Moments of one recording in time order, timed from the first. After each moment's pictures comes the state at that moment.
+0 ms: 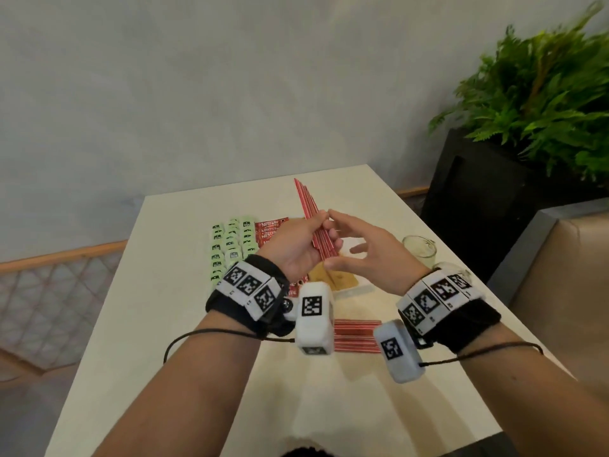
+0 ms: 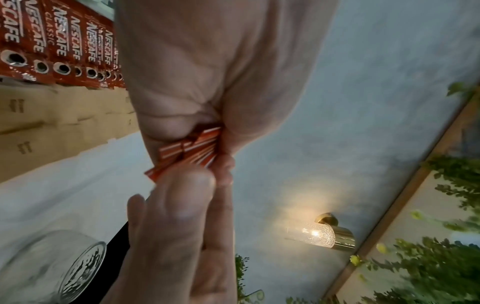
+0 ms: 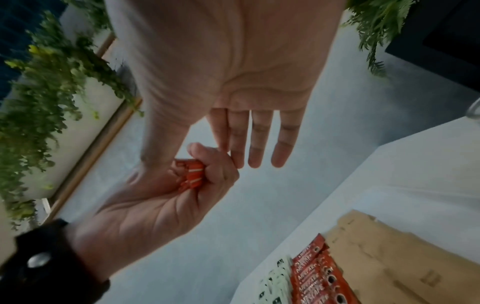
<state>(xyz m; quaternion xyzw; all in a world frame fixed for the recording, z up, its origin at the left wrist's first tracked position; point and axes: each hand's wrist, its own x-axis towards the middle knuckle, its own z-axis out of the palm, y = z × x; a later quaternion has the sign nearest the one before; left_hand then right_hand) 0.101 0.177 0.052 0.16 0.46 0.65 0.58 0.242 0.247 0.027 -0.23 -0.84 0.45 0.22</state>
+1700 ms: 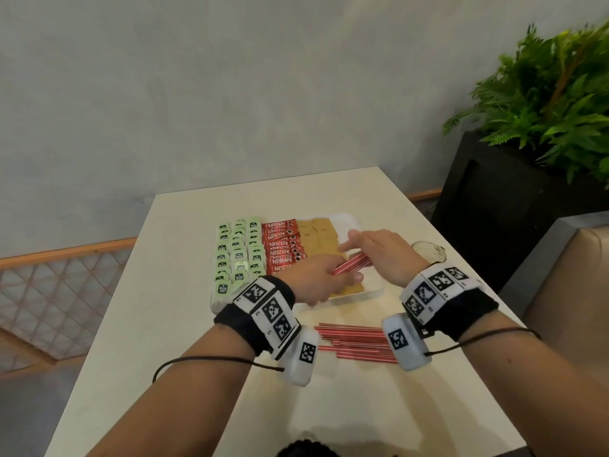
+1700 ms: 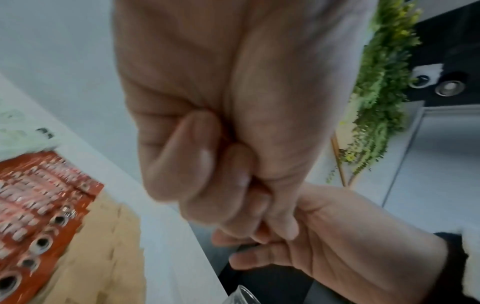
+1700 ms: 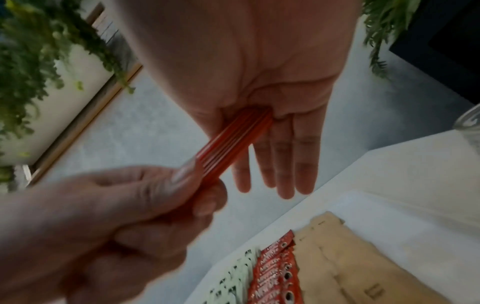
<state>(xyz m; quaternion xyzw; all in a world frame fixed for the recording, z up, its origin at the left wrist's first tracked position) 0.103 0.166 0.022 0.58 0.70 0.20 0.37 0.235 0.282 0.020 -0.30 -0.86 0.38 0.14</state>
